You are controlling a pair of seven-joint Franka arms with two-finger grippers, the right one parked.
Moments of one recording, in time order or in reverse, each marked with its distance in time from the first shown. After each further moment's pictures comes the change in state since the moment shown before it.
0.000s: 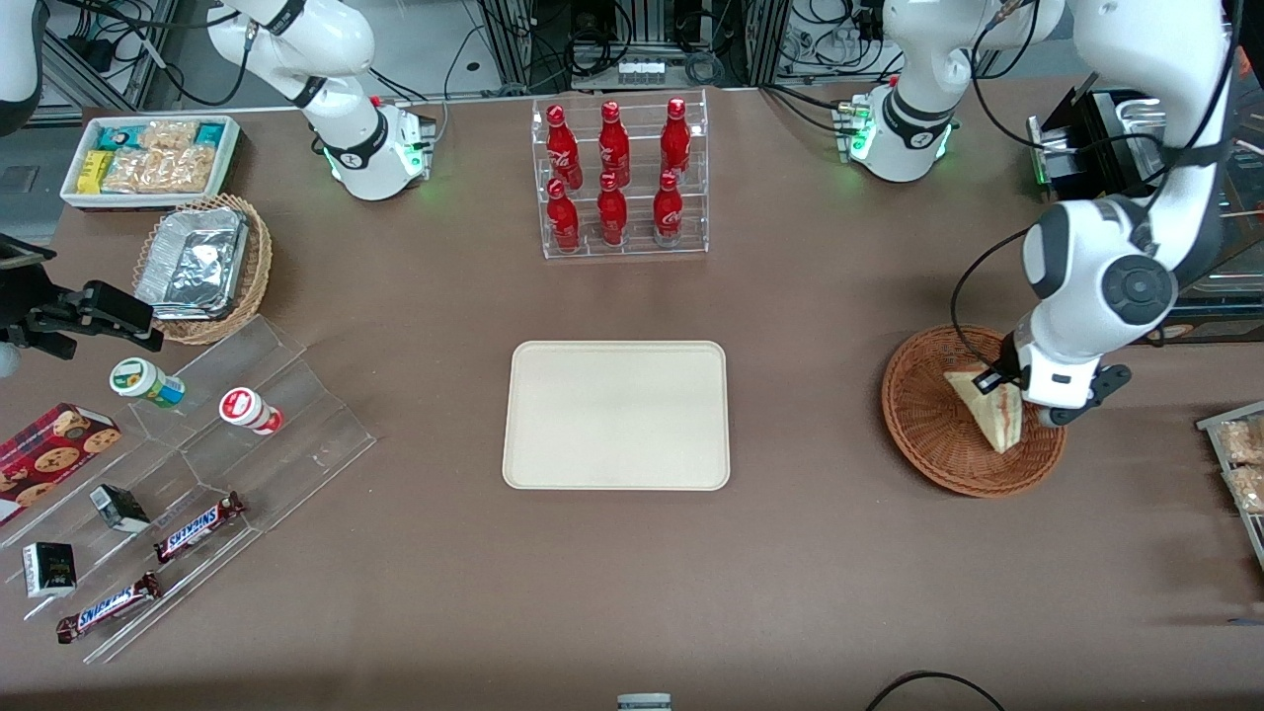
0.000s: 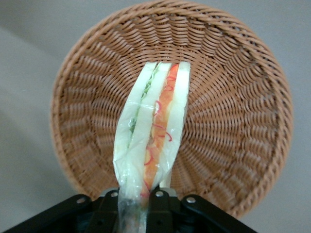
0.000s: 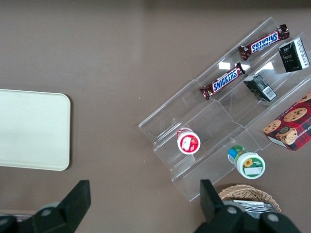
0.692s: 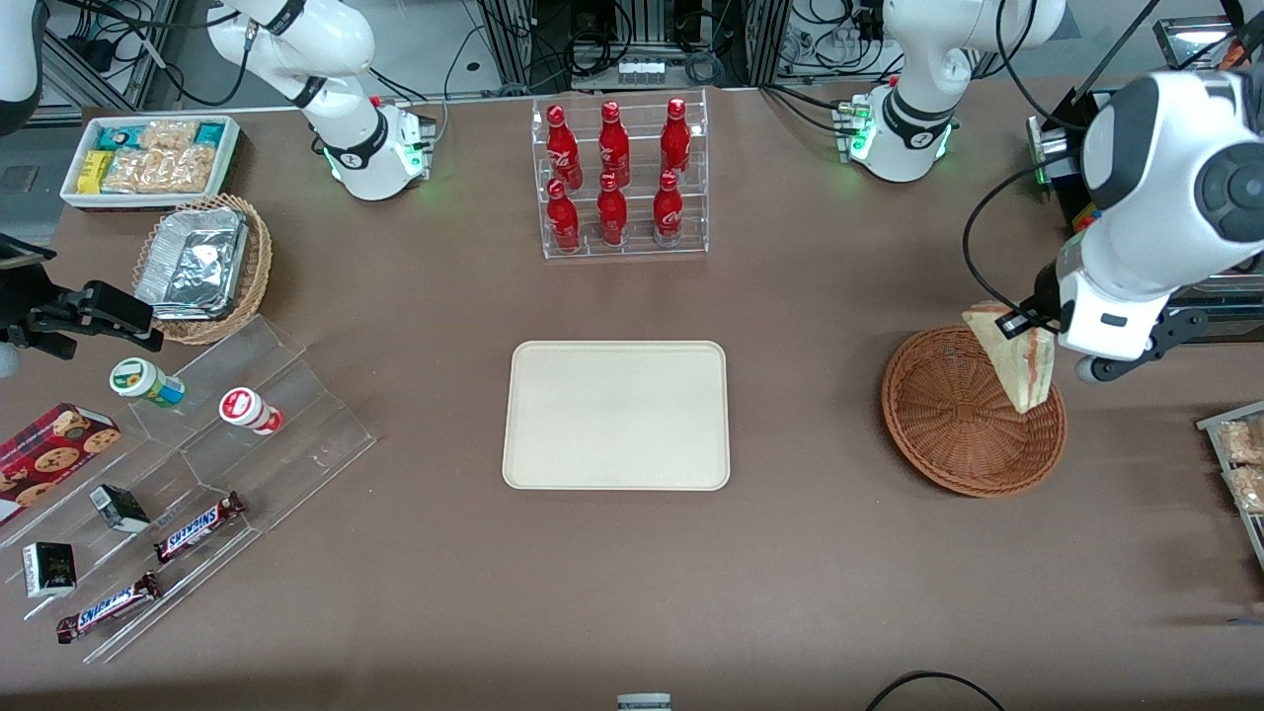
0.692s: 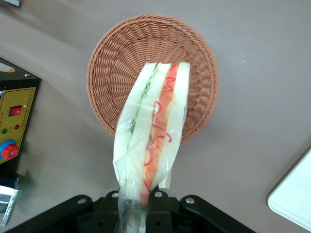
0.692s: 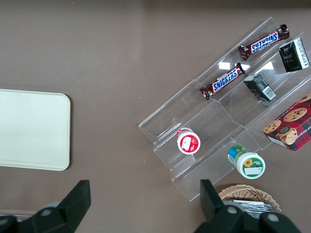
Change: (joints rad) arm -0.115 -0.115 -0.023 0.348 -0.008 -0.517 -0.010
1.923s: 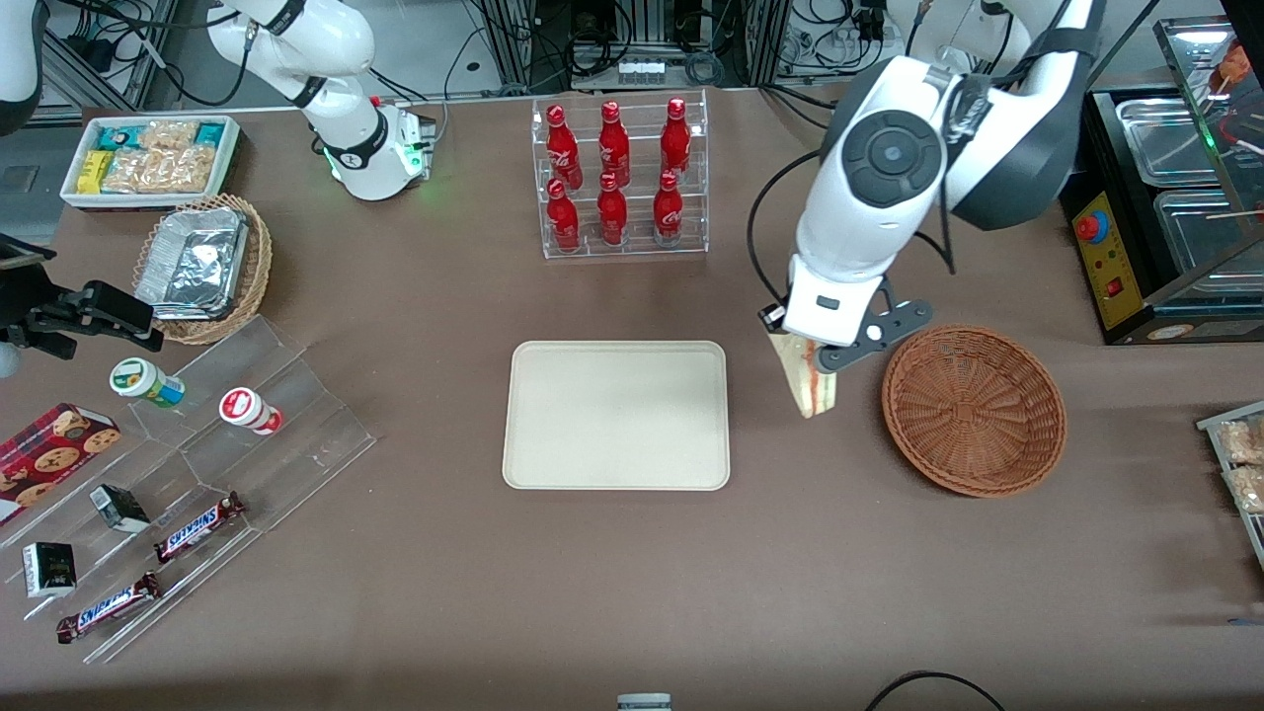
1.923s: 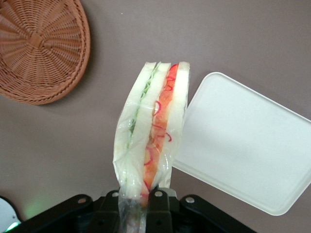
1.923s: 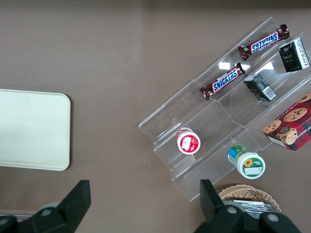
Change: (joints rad) arm -0.375 0.225 -0.028 0.276 -0.098 0.027 -0.372
